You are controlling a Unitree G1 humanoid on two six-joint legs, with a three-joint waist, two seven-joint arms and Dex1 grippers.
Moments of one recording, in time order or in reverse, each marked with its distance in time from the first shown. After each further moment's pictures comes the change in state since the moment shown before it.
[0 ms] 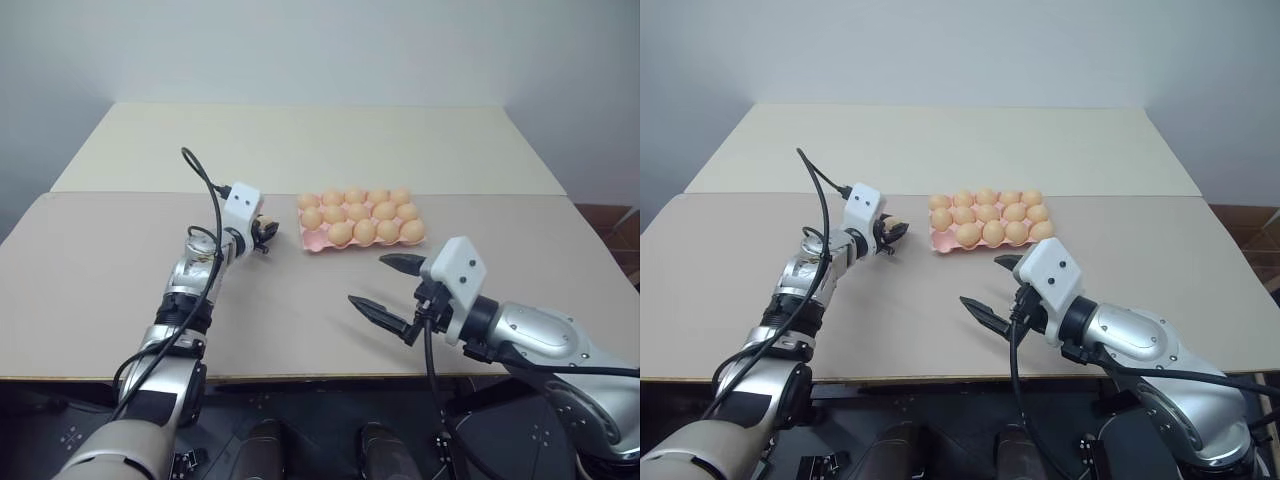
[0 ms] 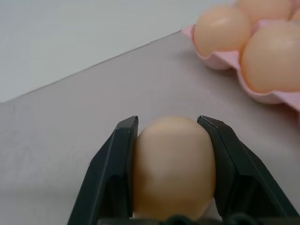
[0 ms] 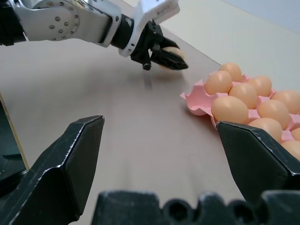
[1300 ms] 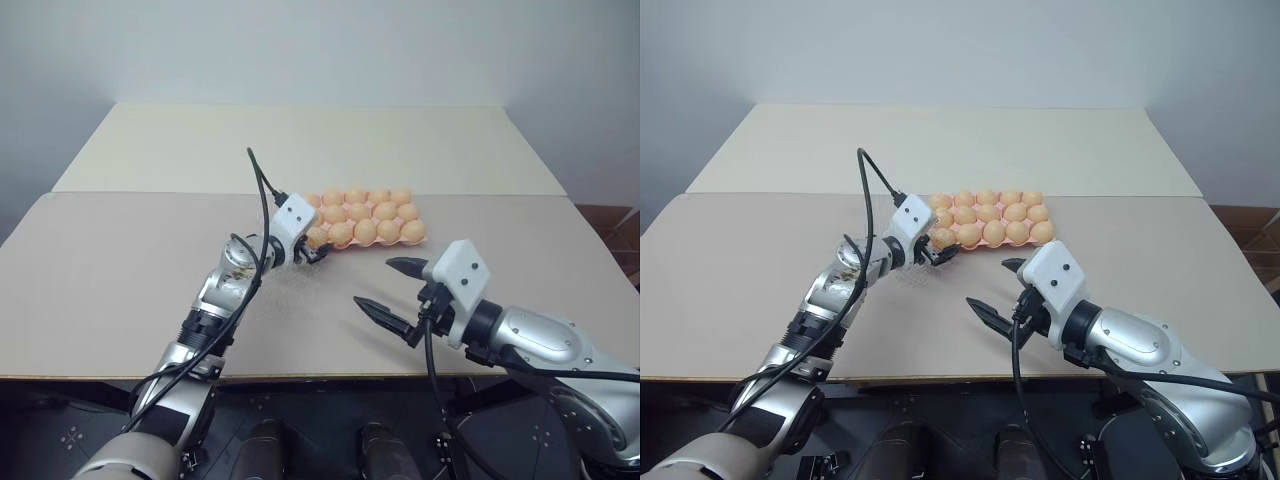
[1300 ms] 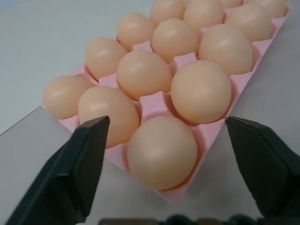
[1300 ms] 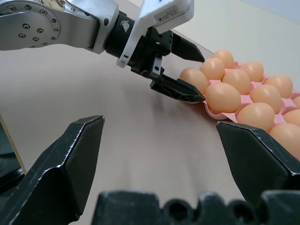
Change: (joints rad) left arm 0.051 -0.057 -0.172 -0.180 0.046 0.029 -0.081; right arm 0.026 -0.003 -0.012 -0.015 0.017 0.033 -0.051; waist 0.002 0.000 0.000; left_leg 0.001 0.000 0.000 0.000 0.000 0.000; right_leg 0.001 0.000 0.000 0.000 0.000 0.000
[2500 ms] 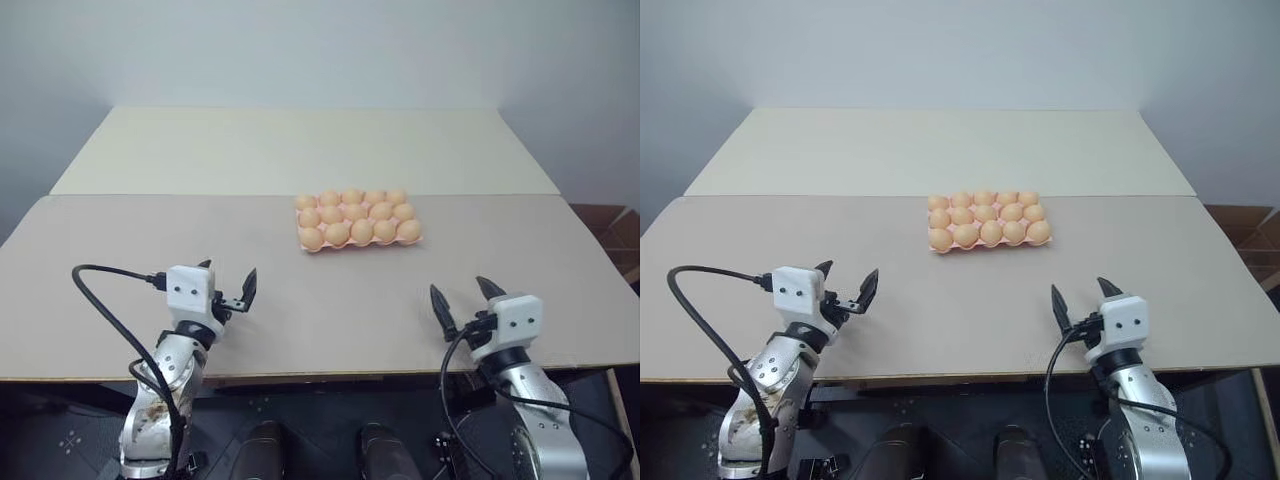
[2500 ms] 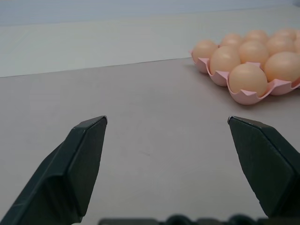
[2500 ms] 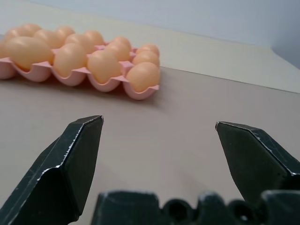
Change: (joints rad) left arm 0.796 -0.105 0.297 -0.804 -0.107 -0.008 0.364; right arm 0.329 0.396 -0.153 0.530 -0.460 -0.833 -0.110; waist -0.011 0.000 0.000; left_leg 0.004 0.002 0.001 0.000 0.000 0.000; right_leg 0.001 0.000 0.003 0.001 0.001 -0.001
